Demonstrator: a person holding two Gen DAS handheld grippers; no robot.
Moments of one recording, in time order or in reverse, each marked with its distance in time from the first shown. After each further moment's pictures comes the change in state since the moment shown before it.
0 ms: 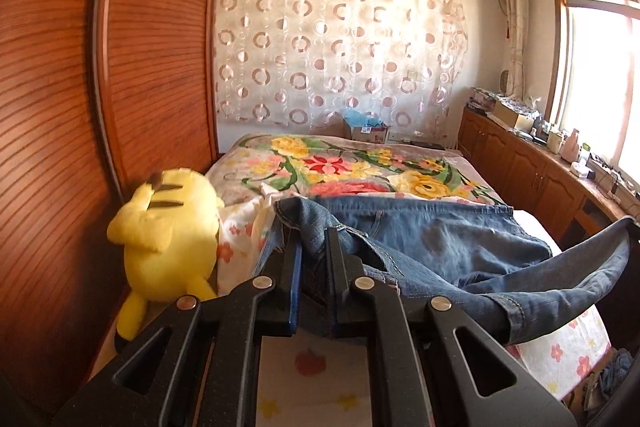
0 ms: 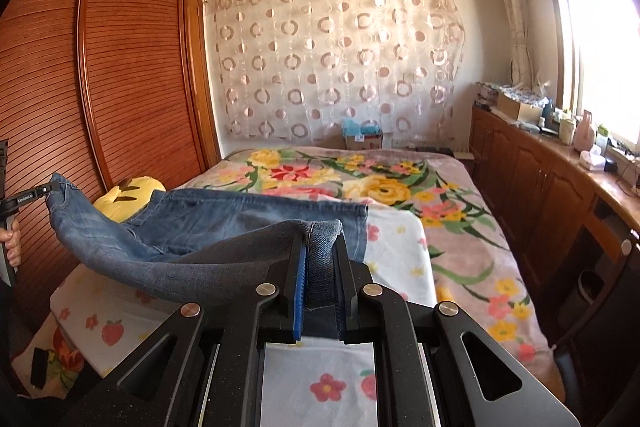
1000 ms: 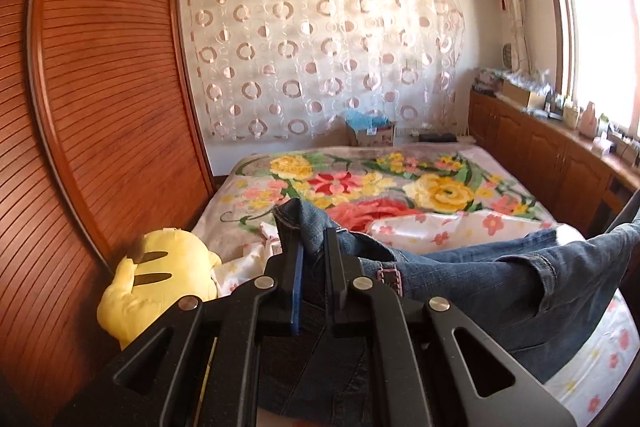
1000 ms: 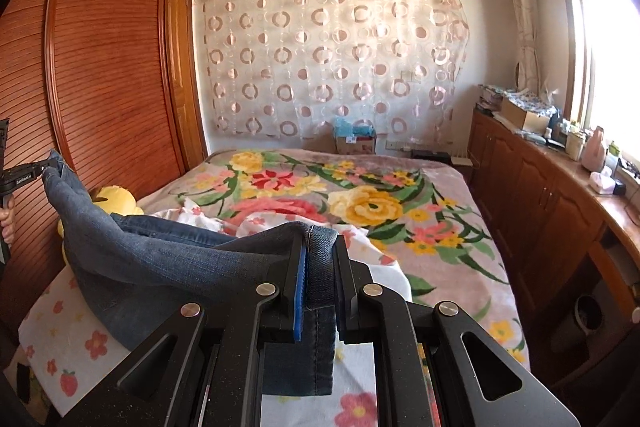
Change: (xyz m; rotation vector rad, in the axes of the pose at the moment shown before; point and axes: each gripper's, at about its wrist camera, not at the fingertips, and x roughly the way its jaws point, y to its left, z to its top) left arm 0.136 -0.027 0.086 0.131 0.019 0.047; right arm 0.142 -0.027 0.042 -0.022 0.068 -0.019
